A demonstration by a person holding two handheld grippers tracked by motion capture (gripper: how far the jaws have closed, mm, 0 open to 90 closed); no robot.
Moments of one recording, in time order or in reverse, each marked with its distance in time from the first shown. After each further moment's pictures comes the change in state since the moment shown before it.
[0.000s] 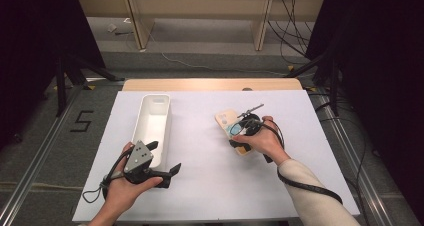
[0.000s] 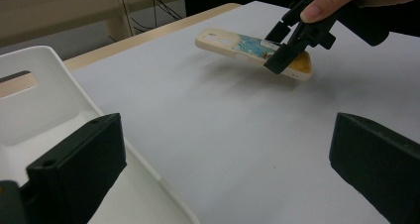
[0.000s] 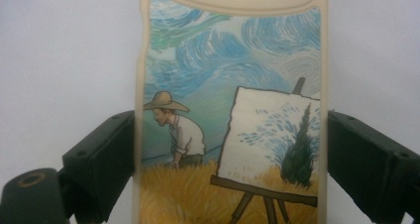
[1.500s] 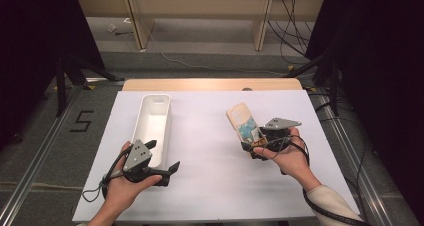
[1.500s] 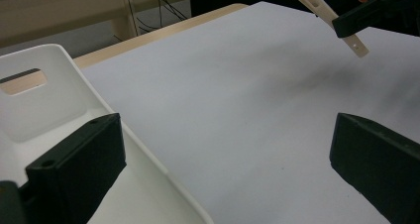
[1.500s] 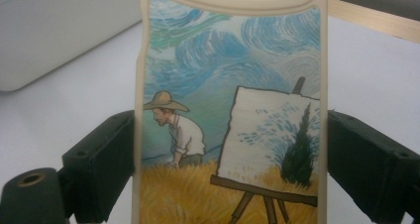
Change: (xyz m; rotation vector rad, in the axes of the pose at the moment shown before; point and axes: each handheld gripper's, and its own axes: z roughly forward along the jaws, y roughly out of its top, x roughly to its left) left arm 0.004 -0.001 0.001 -0.001 0.018 -0.005; right arm -0.004 -0.061 -0.061 -0.423 0.088 -0.084
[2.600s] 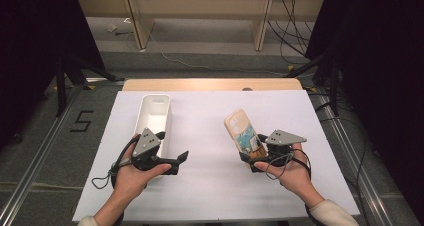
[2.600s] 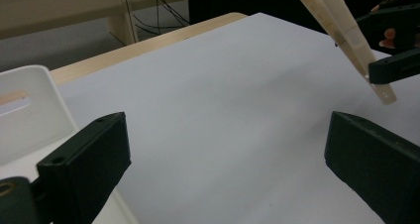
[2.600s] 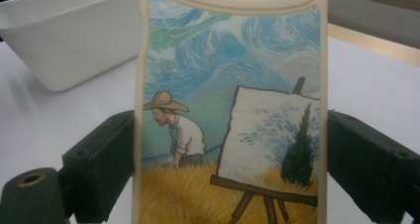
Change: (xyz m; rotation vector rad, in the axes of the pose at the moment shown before) left arm -0.009 0.037 0.020 0.003 -0.023 -0.046; right arm 0.029 -0.016 -0.020 -0.108 0.030 -0.047
